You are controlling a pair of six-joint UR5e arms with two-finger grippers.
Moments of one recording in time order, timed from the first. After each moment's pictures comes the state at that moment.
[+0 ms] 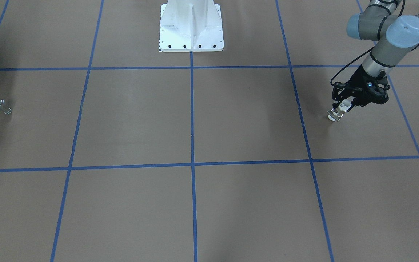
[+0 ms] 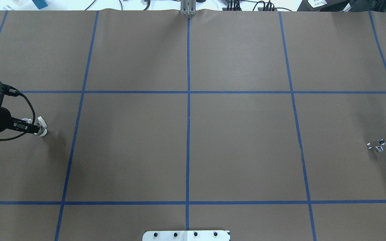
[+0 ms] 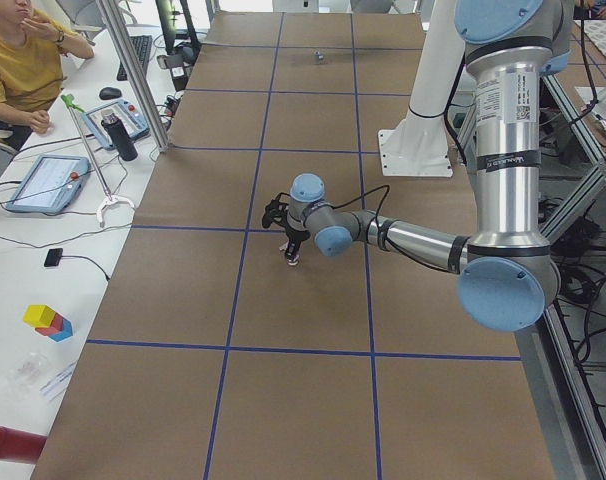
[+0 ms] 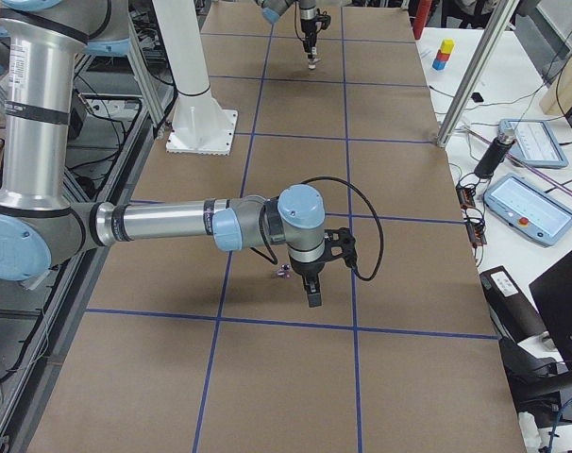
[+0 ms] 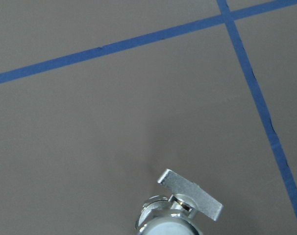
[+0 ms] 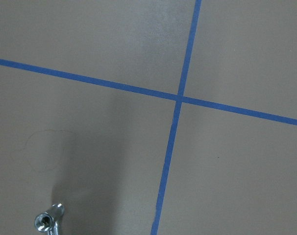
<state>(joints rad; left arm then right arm) -0.84 -1.49 -1.81 -2.19 -2.05 -0.71 1.53 -1.74 1.84 -1.48 2.30 -0.03</state>
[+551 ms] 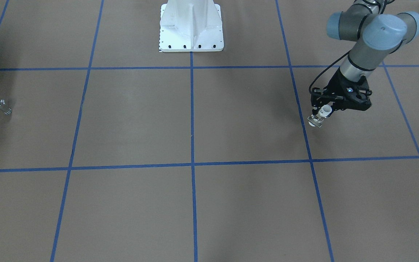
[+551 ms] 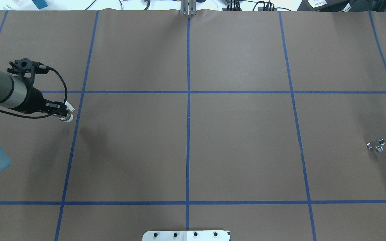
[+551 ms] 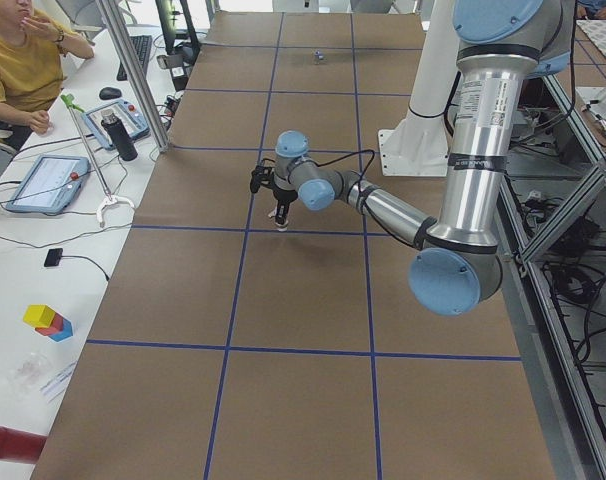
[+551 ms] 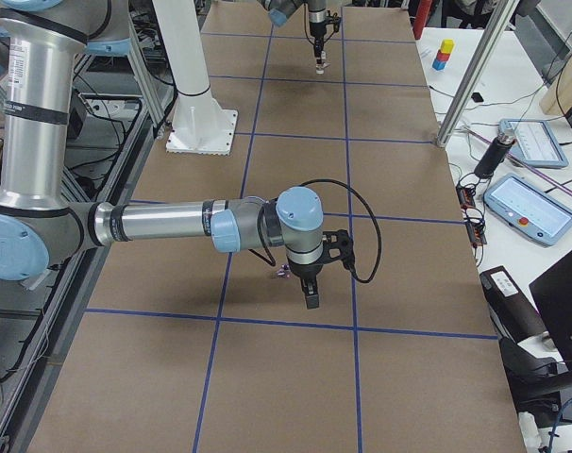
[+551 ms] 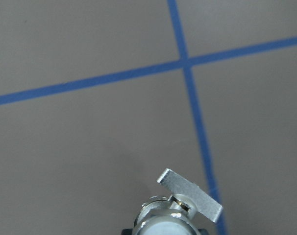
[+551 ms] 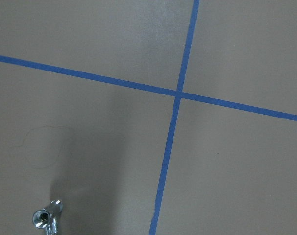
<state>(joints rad) -0.82 -1.74 -1.86 -1.89 -2.04 -0.90 1.53 -1.75 1.84 -1.48 2.30 -0.03</state>
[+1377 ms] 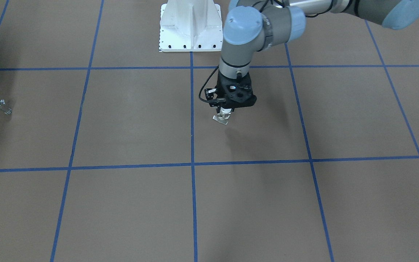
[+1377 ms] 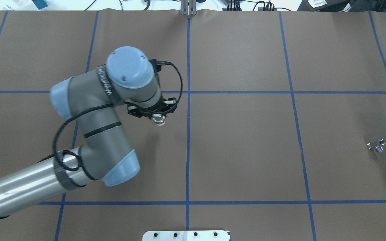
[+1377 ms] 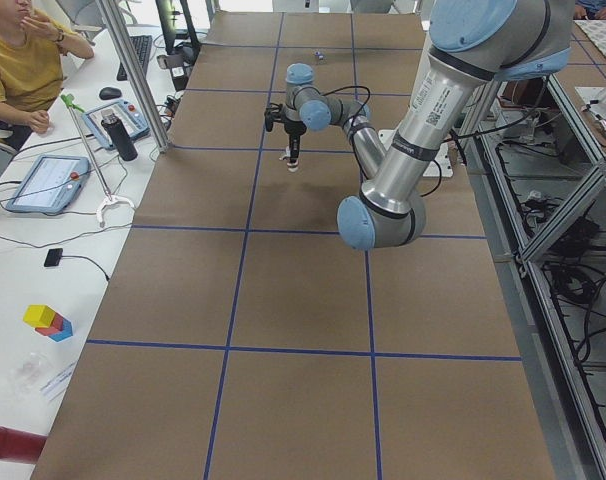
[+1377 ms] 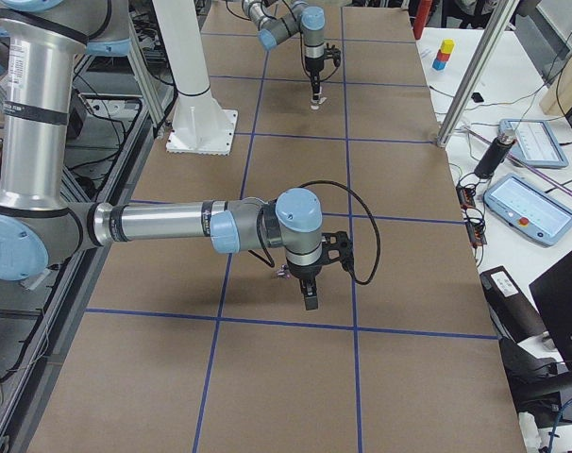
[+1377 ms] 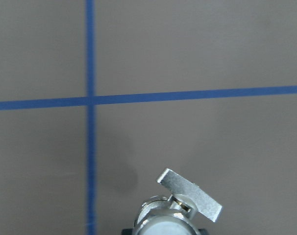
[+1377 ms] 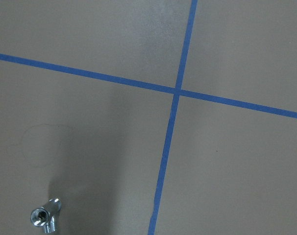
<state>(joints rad) -0.56 -2.37 -1.62 -1.51 -1.87 -1.33 1.53 -1.75 1.84 -1.48 2.30 -0.03</state>
